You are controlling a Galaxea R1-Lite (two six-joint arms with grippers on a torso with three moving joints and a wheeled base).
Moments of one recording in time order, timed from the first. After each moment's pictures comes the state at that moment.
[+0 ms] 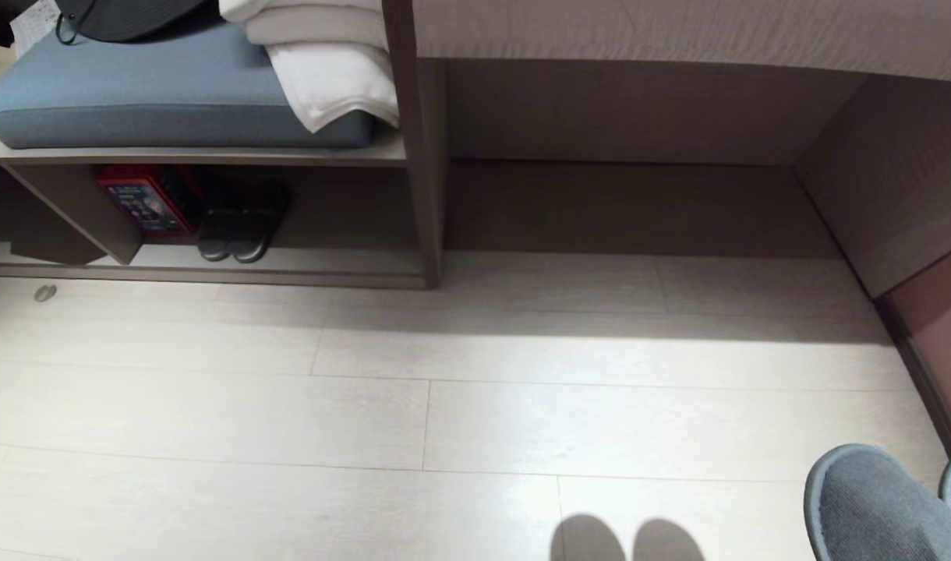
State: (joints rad) left arm 0.00 0.00 0.00 0.00 0.00 -0.01; right arm 0.00 0.00 0.00 0.00 0.01 -0.06
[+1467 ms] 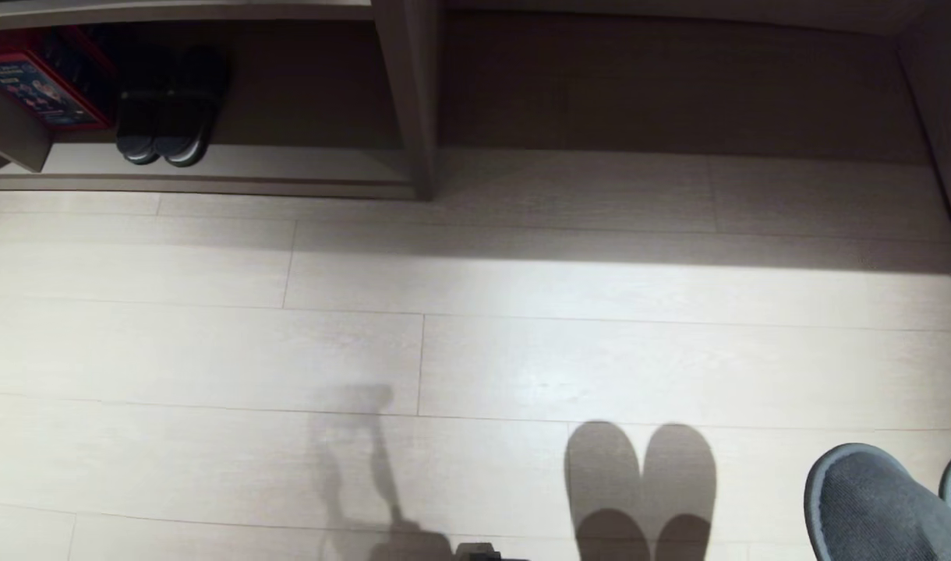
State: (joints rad) left arm 0.00 0.00 0.00 0.00 0.00 -0.01; right arm 0.00 0.00 0.00 0.00 0.00 -0.06
